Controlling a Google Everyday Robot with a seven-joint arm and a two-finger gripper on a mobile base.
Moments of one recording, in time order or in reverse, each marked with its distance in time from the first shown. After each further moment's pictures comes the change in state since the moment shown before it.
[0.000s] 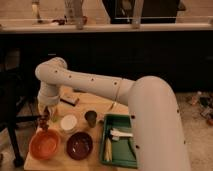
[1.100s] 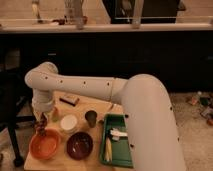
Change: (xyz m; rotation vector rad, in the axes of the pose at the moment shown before) arm -0.017 0.001 0.019 -0.058 -0.003 -0.046
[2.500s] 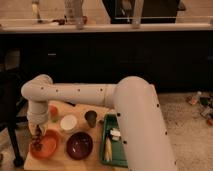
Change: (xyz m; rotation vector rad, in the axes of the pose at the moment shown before) arm -0.042 -0.009 0.052 -0.008 -0.119 -0.074
